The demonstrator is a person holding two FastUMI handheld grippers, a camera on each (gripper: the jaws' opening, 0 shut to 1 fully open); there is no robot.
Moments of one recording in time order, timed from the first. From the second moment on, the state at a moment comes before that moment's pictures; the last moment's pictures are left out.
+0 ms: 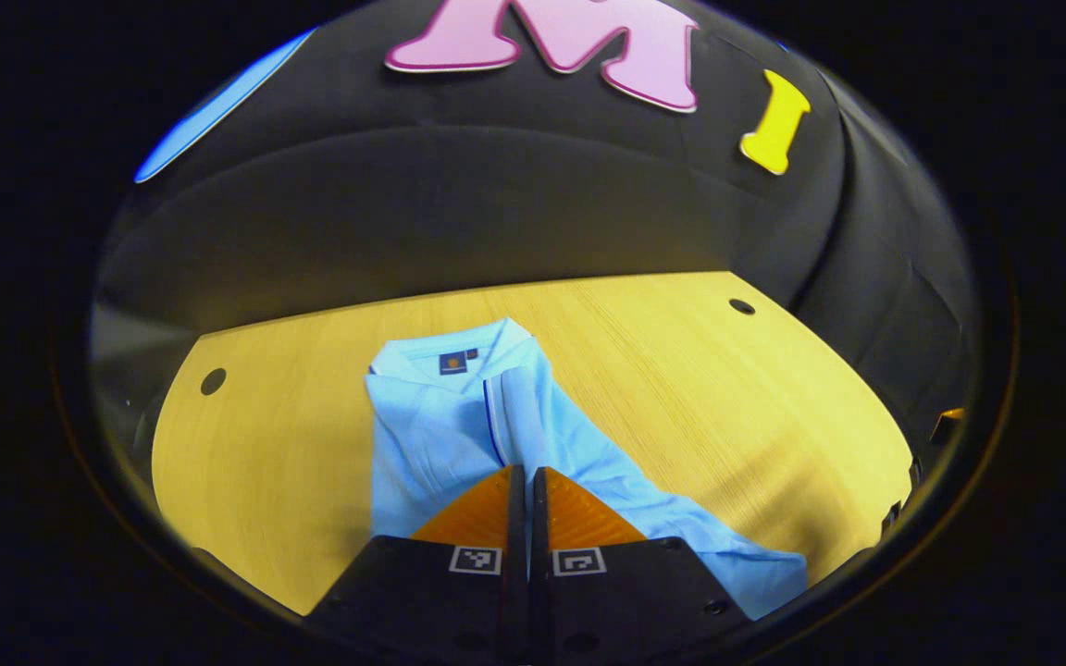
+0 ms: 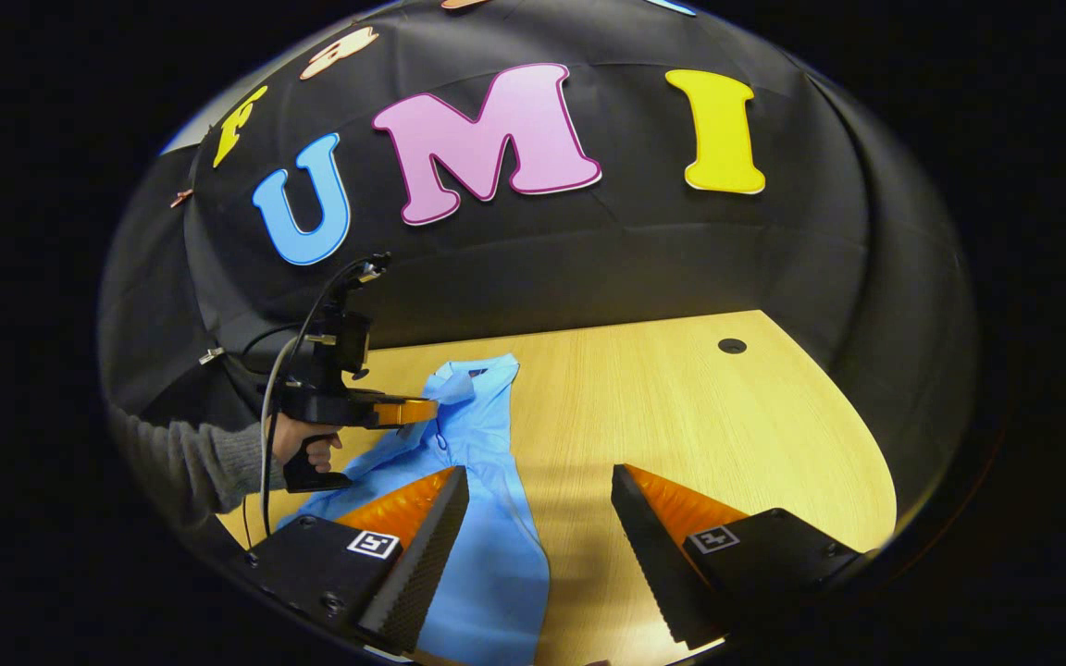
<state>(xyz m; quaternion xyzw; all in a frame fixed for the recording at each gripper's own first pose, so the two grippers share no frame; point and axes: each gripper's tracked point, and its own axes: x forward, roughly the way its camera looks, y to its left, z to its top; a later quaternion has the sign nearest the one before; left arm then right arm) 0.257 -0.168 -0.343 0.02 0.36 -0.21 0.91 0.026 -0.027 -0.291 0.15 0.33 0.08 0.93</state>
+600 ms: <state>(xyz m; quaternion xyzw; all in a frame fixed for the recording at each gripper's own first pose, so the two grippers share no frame) 0.250 -0.178 -0.387 0.09 0.40 -0.20 0.89 0.006 -0.034 -0.301 0.16 0.35 0.06 0.92</state>
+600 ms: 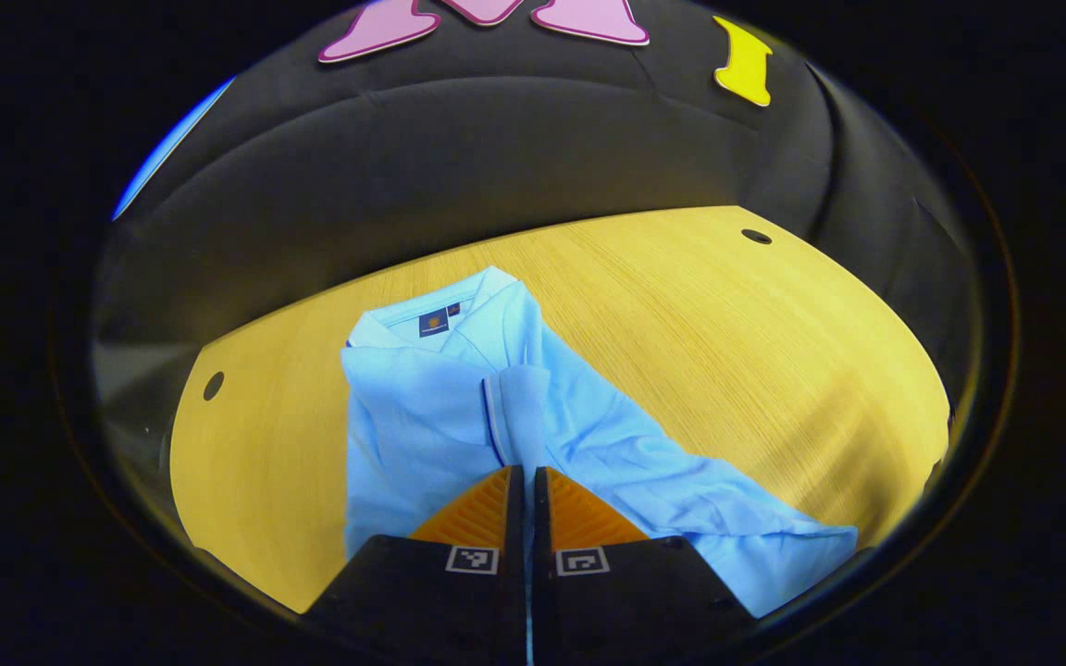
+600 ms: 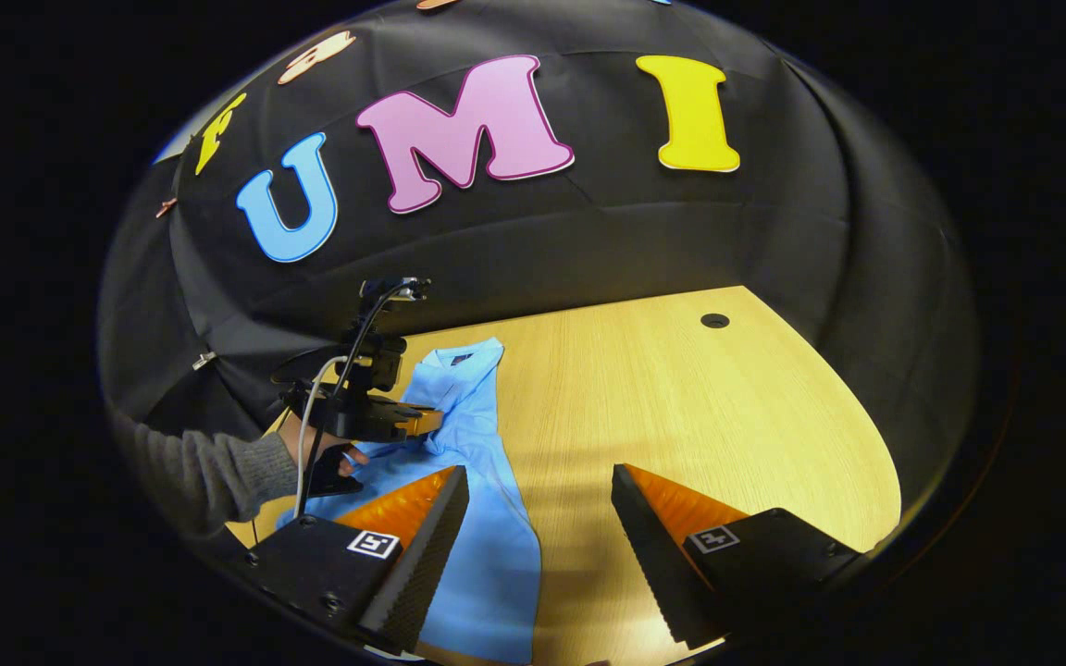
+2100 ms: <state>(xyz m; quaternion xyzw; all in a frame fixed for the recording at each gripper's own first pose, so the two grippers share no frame) 0.068 -0.075 -0.224 0.05 0.25 -0.15 0.96 -0.042 -0.019 -0.295 0.11 0.37 0.08 0.92</state>
